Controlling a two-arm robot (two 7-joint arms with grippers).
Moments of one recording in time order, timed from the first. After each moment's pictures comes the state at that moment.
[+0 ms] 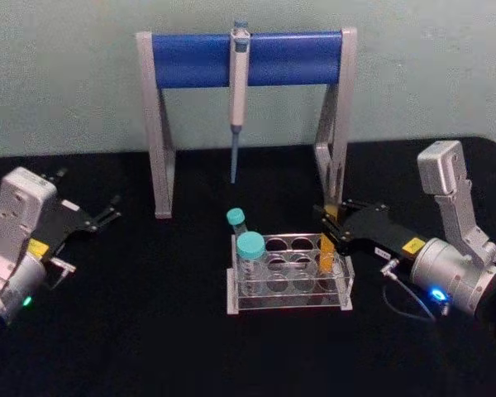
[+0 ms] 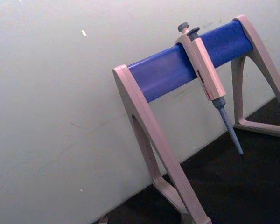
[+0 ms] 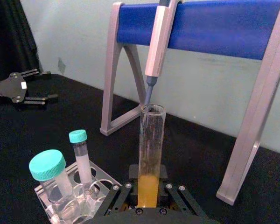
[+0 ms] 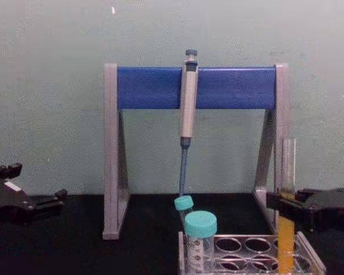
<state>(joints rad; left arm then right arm) -0.20 0.60 0.45 -1.41 -0.25 -0.12 0.03 0.20 0.47 -0.37 -1.49 0.45 0.10 0.43</state>
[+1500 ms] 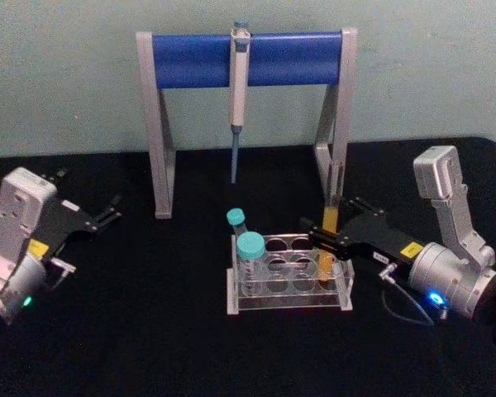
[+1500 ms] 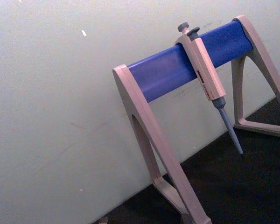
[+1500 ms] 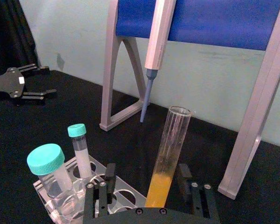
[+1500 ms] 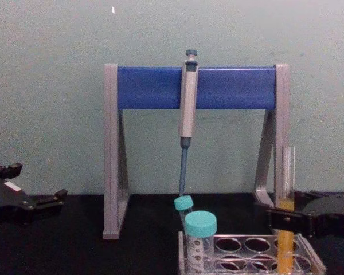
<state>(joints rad) -0.20 0.60 0.45 -1.41 -0.25 -0.12 0.03 0.19 0.46 -0.37 -1.48 0.44 0.10 0.43</state>
